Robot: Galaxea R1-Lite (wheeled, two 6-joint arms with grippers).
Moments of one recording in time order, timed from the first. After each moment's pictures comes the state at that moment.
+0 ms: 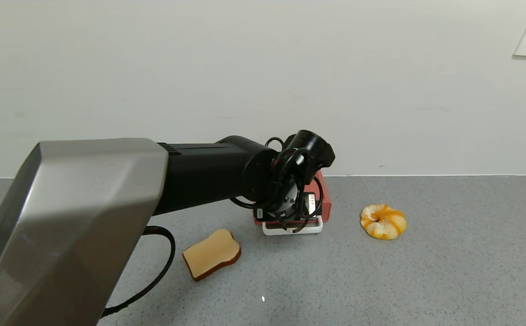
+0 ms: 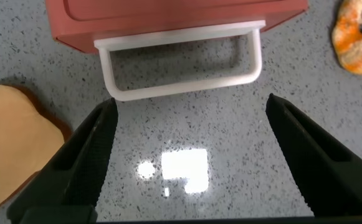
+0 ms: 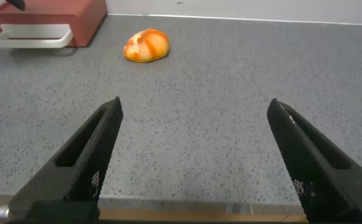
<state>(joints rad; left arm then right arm) -0.76 2.28 -1.98 0.62 0.36 -0.61 0.00 0.00 0.00 0.01 0.01 0.00</state>
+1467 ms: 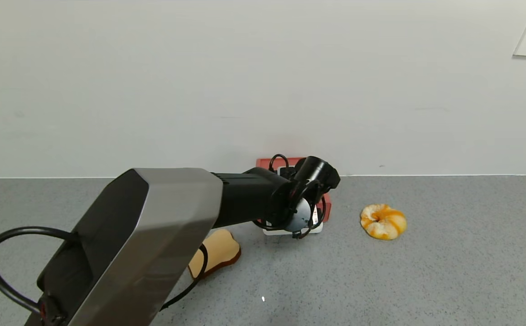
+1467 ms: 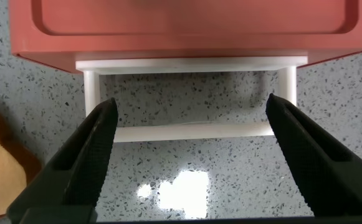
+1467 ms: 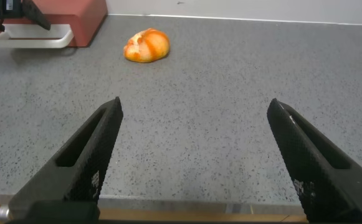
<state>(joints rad) -0.76 2.41 -1.98 0.46 0.48 -0.66 0.00 0.00 0.00 0.01 0.01 0.00</state>
